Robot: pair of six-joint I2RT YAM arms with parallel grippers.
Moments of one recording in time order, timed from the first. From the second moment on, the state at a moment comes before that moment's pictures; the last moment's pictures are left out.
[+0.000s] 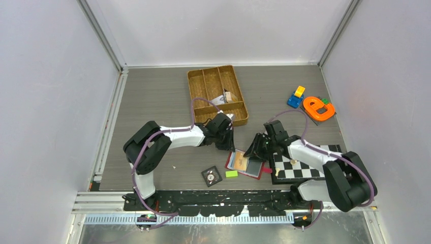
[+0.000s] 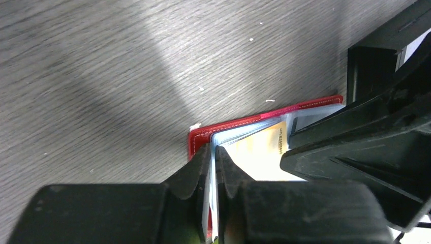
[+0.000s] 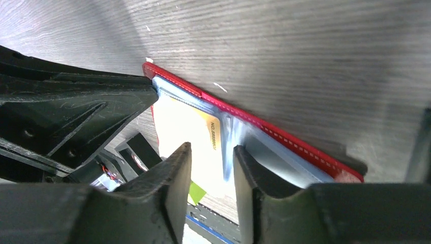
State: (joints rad) left arm -0.87 1.84 1.05 -0.12 0.19 -0.69; right arm 0.42 1.31 0.49 -0.20 -0.40 0.86
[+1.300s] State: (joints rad) left arm -0.87 1.76 0.97 -0.15 0.23 -0.70; right arm 0.57 1.24 0.49 -0.32 -0.24 1.02
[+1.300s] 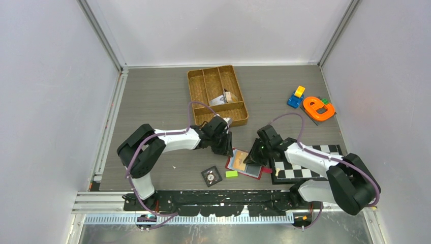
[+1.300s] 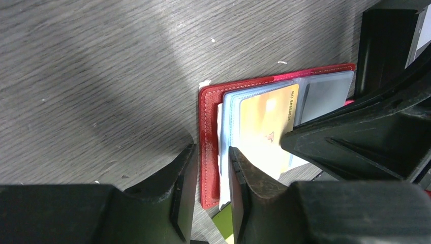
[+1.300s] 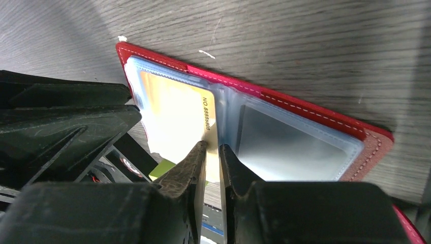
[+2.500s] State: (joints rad) left arm -0.86 1.73 0.91 -0.11 0.23 -0.74; right arm 0.63 1.27 0.50 -0.20 -0.18 1.14
